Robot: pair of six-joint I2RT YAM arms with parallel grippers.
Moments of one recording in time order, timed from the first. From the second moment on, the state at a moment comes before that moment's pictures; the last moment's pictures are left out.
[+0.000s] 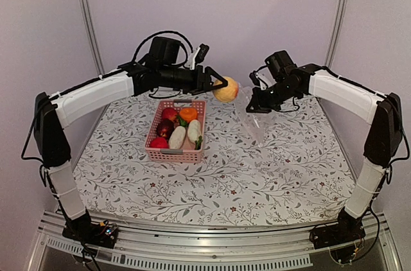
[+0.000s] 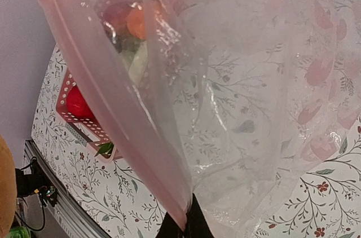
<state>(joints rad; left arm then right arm) -0.70 1.84 1.73 -0.30 0.48 -0.50 0.54 1.79 1.63 -0.73 -0.28 0.35</state>
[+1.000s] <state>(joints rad) -0.75 2.07 1.87 -0.41 0.20 -0.49 0.54 1.79 1.71 -0.78 -0.45 0.54</state>
